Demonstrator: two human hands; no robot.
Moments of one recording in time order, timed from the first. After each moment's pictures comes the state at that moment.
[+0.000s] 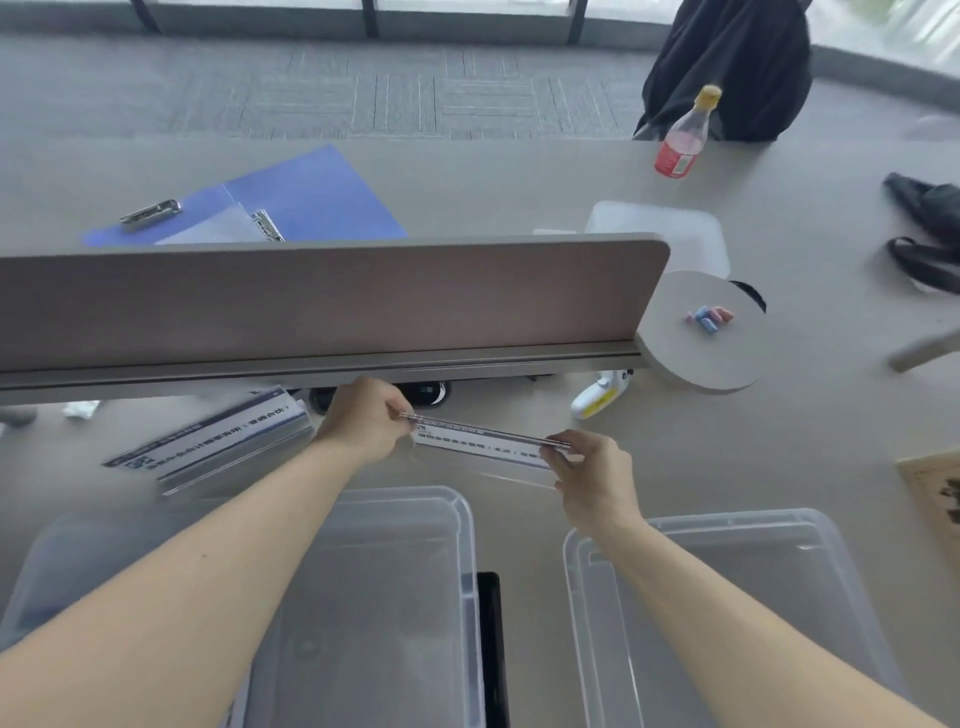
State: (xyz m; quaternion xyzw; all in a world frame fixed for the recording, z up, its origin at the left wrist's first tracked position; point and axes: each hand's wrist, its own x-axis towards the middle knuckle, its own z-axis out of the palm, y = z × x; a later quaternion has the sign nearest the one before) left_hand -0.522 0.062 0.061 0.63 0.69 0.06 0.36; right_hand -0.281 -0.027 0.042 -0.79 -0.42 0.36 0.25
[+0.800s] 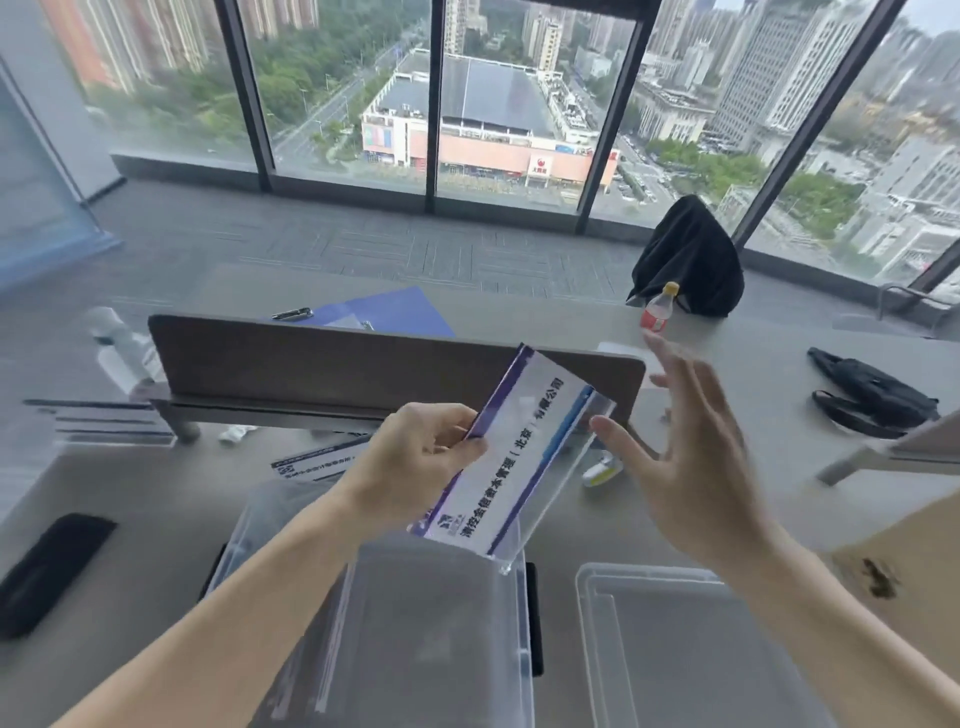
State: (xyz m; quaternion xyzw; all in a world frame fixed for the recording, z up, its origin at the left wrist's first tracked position) left_hand -0.596 -0.109 0.285 0.67 0.45 0.33 0.49; right_hand -0.351 -0.153 0.341 -0.65 -0.69 0.05 0.31
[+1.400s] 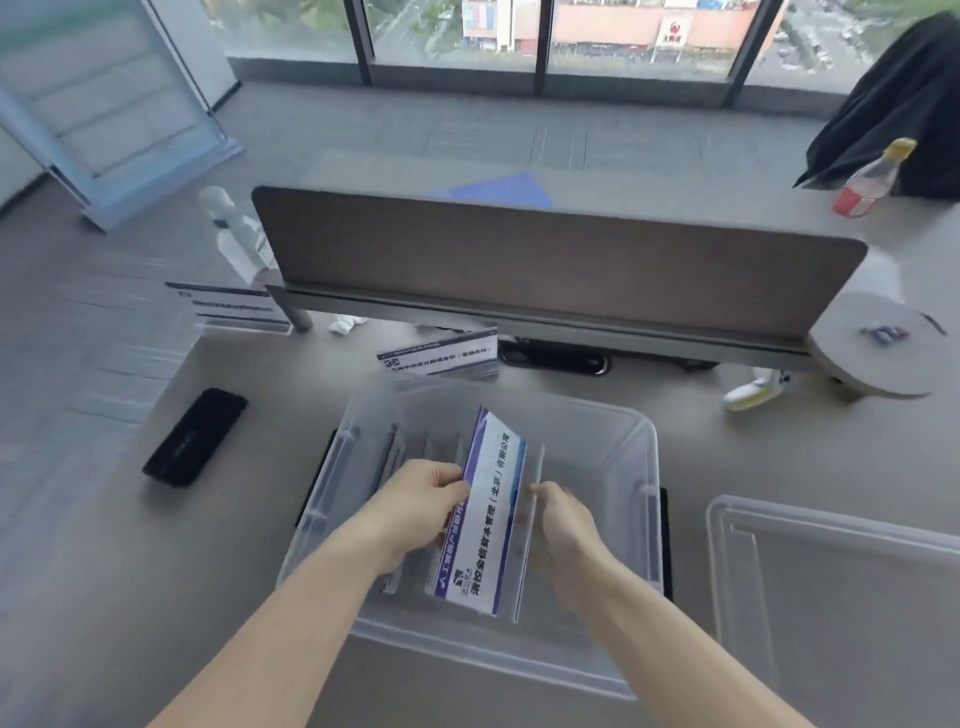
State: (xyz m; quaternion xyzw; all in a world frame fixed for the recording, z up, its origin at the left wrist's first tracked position) left_hand -0.681 -0.173 0.133 0.39 0.67 0.16 0.61; right_hand -0.515 -0.172 0.113 -0.67 -0.20 0.67 0.24
